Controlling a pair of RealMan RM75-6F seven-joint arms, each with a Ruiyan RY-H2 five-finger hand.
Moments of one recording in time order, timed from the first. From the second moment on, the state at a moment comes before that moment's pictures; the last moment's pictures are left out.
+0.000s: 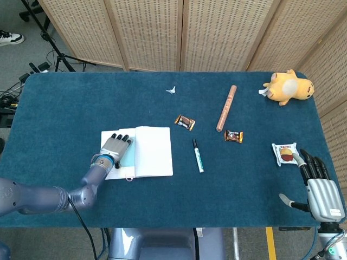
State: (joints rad) left arm -1.28 -1.45 0.10 -1.53 0.12 0.78 0.72; right arm 0.06 -0.99 0.06 -1.92 -1.51 1.49 -0.06
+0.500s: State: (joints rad) left arm -1.20 -1.19 -0.02 -1.73 0.32 0.83 0.53; right arm 0.06 -0.99 0.06 -1.93 -1.53 1.49 -0.07
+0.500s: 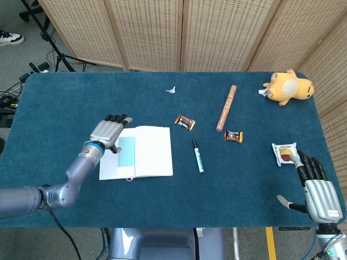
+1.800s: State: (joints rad) left arm -0.22 -1.00 0.13 -1.77 1.39 1.65 0.05; right arm 0.08 -1.03 0.04 -1.99 -1.55 1.47 -0.24
